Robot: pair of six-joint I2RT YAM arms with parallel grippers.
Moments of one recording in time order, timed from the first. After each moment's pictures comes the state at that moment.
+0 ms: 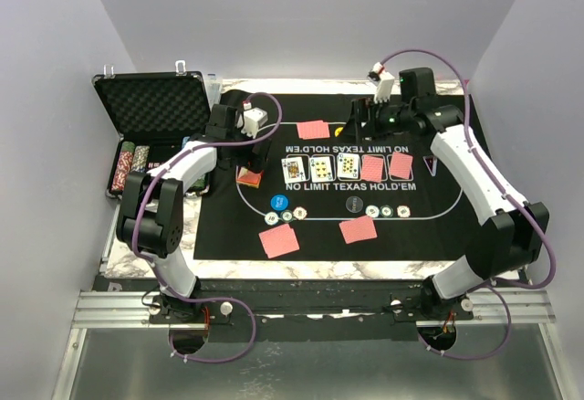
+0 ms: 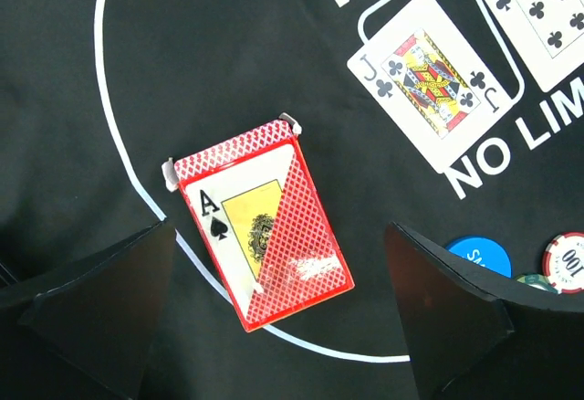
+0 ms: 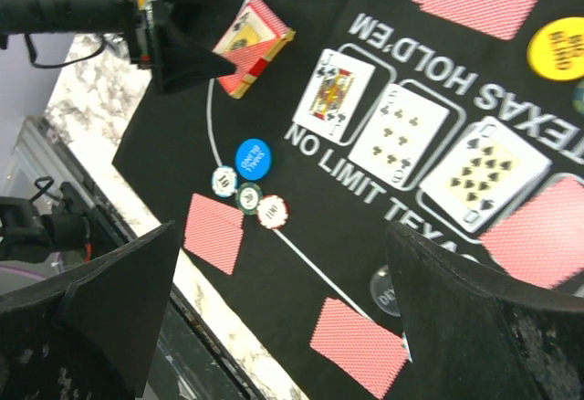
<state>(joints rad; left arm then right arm) -0.24 1.73 1.16 -0.28 0.33 0.21 0.30 1.55 1.46 -0.60 -0.60 0.15</state>
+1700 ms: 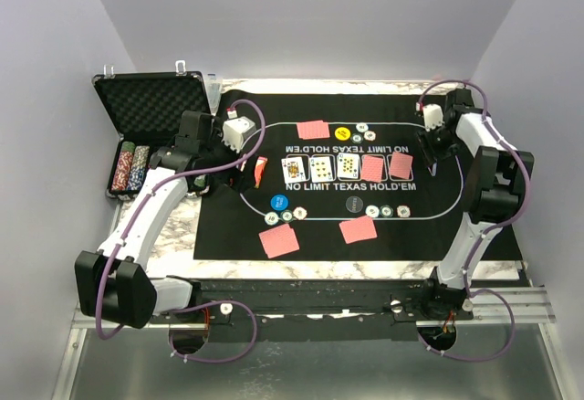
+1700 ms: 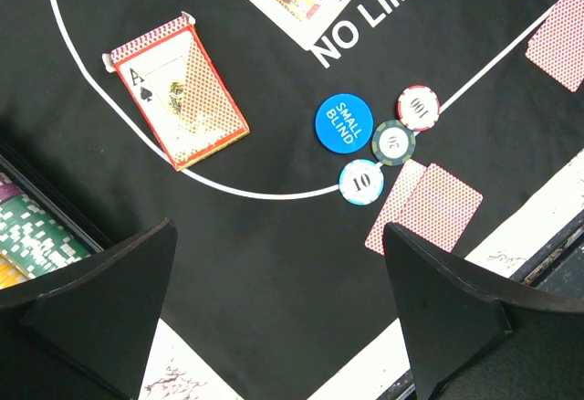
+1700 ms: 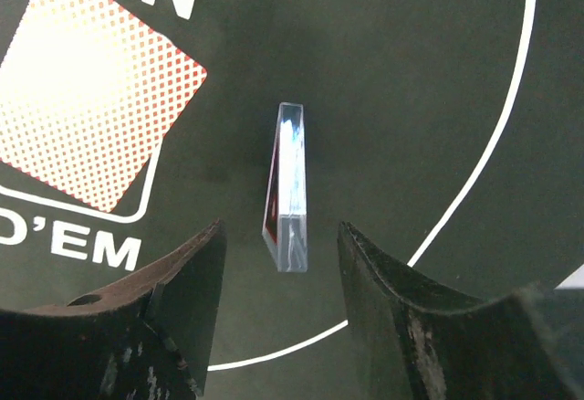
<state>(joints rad) -0.23 1.27 1.11 -0.69 0.44 0.30 -0.17 1.97 1.52 -0.77 -0.09 -0.58</state>
